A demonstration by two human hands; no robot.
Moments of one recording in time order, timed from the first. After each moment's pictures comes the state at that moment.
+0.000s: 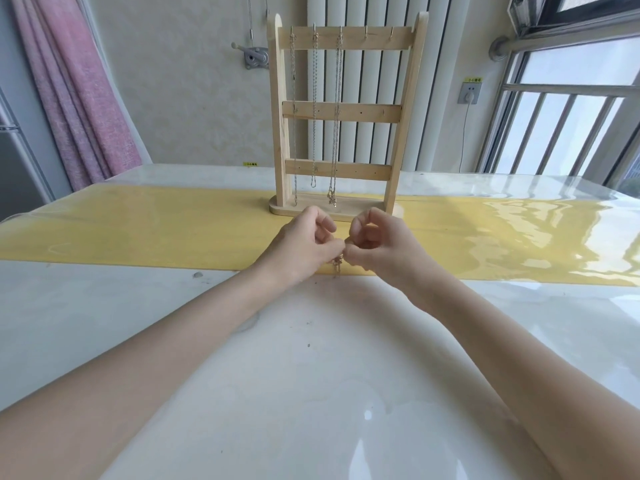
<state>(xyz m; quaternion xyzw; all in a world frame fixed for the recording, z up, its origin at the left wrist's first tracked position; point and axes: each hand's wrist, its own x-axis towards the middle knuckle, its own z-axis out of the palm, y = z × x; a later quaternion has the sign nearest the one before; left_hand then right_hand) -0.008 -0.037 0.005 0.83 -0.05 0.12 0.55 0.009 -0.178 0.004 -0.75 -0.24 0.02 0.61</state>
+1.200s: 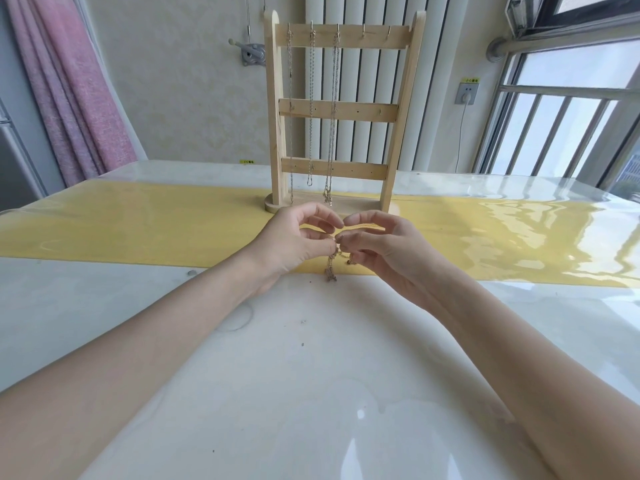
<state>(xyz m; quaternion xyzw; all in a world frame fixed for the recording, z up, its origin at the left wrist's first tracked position) -0.017 -0.032 0.014 0.79 -0.10 0.08 0.60 0.015 -0.185 0.008 -0.61 -0.17 0.14 0.76</state>
